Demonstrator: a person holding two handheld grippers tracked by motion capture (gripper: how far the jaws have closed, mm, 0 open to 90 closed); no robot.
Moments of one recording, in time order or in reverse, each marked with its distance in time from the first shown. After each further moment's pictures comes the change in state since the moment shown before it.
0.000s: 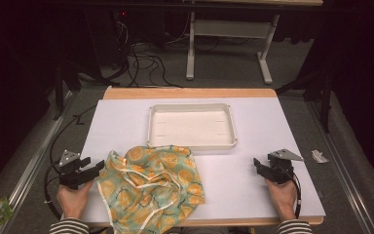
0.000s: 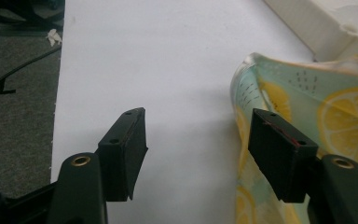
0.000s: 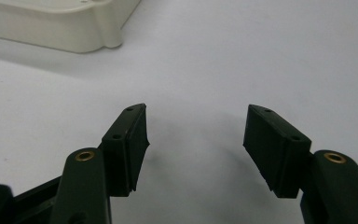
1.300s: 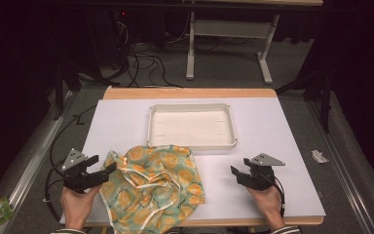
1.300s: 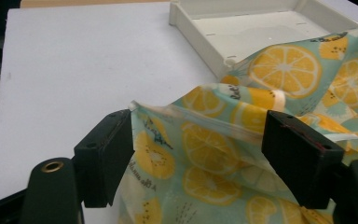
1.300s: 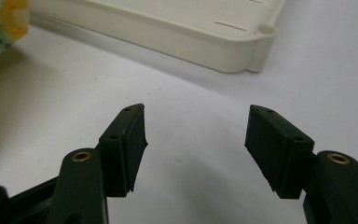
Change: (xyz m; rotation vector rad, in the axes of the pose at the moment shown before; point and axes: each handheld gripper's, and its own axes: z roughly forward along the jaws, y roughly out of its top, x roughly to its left) left arm -0.058 0.026 -0.038 -0.044 -0.119 0.090; right arm 0.068 0.010 -0.014 -0.025 0.229 -0.115
